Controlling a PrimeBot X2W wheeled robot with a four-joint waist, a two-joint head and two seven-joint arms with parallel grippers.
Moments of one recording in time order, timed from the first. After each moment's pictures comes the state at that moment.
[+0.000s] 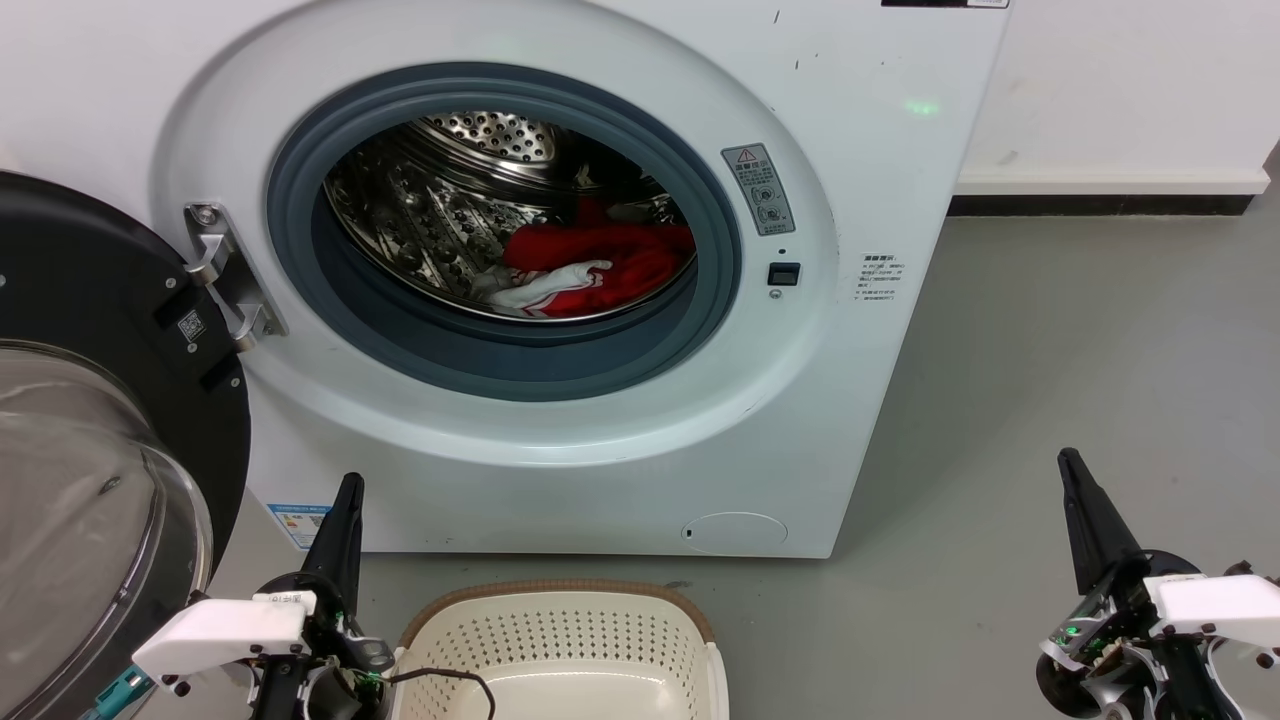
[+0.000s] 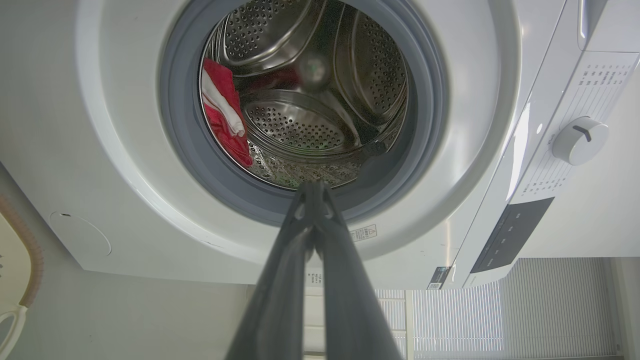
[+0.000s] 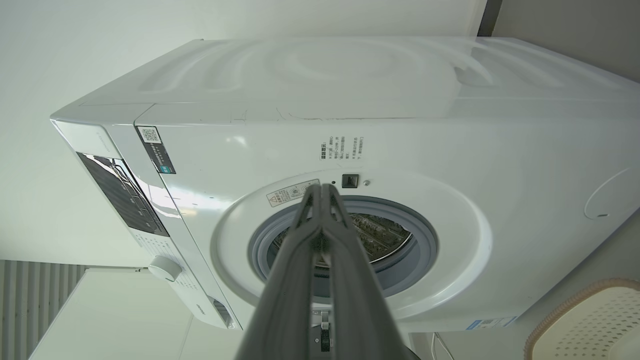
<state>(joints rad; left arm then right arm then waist) -0.11 0.05 0.11 0.25 -1.61 -0.13 0.11 -0.10 -0.05 -0.11 0.25 1.62 0.13 0.11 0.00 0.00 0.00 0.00</state>
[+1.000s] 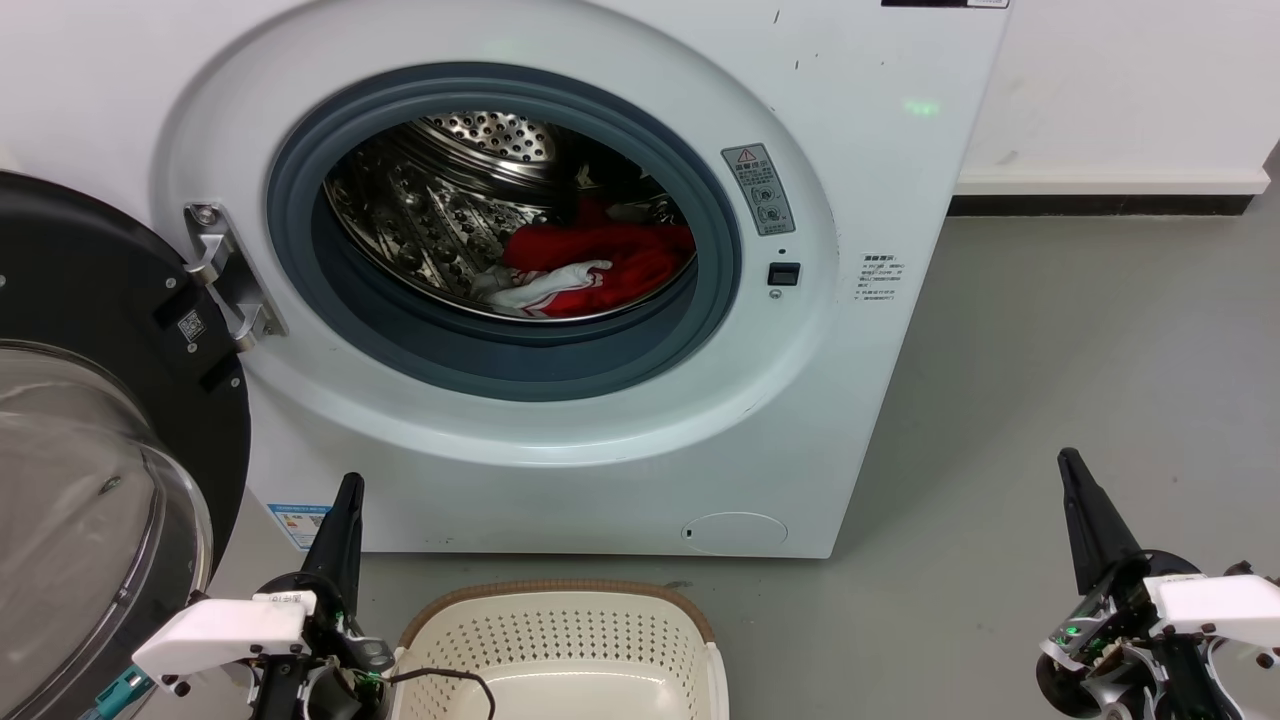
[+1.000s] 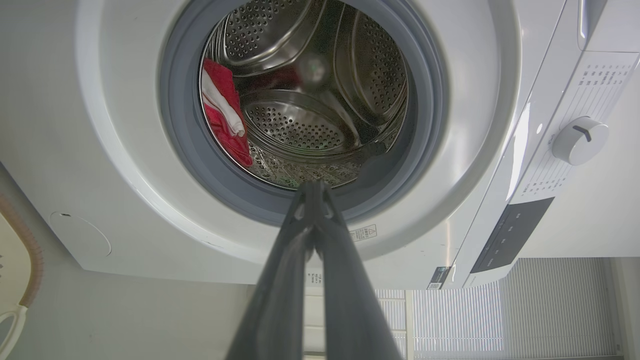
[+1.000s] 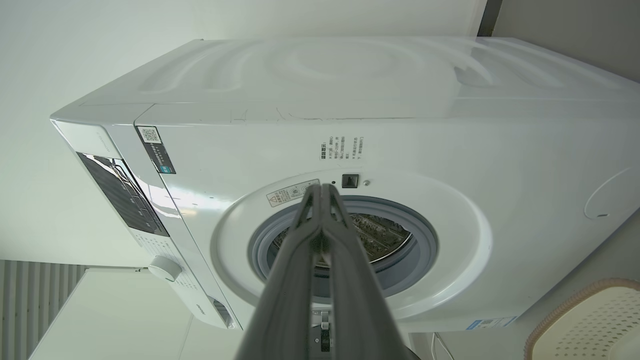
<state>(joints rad) -0.11 0.05 0.11 0.25 -1.61 -0.13 0.11 -0.10 -0.05 -0.11 0.25 1.62 0.13 0.11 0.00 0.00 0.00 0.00</state>
